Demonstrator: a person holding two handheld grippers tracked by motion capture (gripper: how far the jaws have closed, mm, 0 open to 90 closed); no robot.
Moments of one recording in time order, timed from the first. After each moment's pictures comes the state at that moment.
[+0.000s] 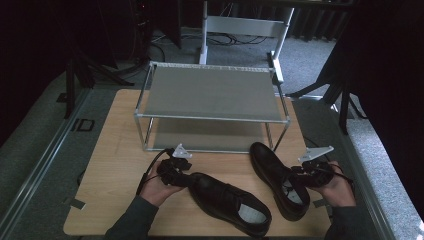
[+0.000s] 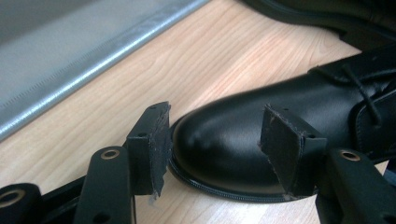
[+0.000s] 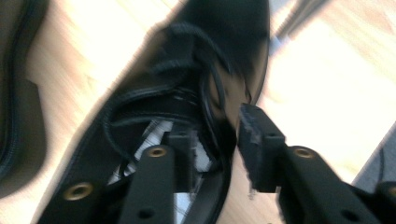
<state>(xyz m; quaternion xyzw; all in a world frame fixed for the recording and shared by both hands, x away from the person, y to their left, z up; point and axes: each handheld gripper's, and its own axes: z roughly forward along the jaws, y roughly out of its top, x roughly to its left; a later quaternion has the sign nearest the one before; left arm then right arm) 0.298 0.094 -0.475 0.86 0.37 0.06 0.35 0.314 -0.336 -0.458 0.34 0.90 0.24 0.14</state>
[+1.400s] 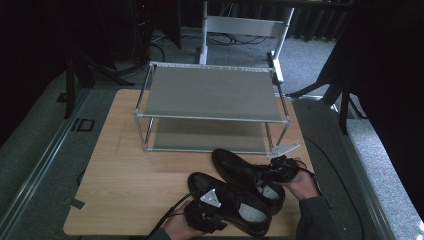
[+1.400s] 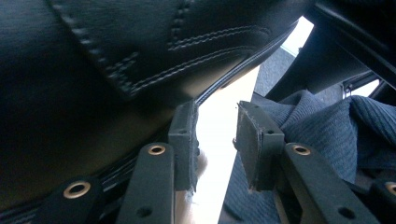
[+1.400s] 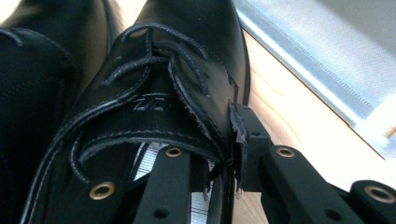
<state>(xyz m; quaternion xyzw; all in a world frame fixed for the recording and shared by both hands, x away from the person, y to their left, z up) 0.228 0.015 -0.536 0.90 0.23 -0.09 0.36 0.339 -0.259 -0.484 0.30 0.90 0.31 0.08</state>
